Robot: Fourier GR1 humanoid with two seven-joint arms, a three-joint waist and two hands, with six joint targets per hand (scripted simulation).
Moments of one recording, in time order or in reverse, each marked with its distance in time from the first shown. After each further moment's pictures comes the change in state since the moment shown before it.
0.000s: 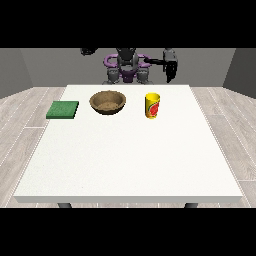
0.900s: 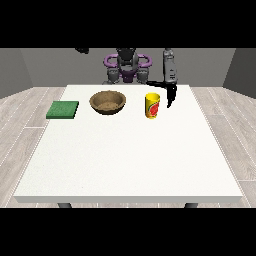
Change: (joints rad) left arm -0.033 0.004 0.049 0.545 -0.030 -0.066 -0.419; right arm 0.103 -0.077 -0.196 -0.092 -0.120 0.150 -0.003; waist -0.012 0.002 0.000
